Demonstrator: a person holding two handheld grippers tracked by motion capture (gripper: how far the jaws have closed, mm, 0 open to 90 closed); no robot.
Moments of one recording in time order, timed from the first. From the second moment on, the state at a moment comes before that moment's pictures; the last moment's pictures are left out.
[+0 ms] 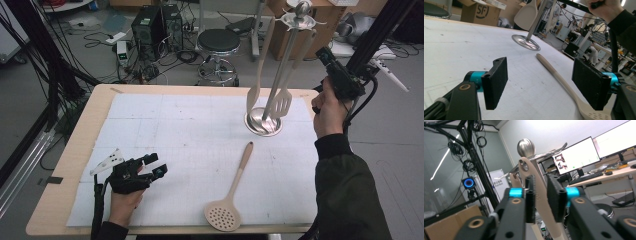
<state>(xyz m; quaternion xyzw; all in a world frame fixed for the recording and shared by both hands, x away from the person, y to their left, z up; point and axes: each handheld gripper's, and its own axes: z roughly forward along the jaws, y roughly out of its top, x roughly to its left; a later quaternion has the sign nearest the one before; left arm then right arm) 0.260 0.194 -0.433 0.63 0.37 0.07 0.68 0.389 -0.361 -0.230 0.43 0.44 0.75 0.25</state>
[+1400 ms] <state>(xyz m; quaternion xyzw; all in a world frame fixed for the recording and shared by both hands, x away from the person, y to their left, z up) 0.259 0.196 -0.434 0.63 0.37 0.07 0.68 0.409 -0.349 -0.198 0.41 0.45 0.76 0.24</state>
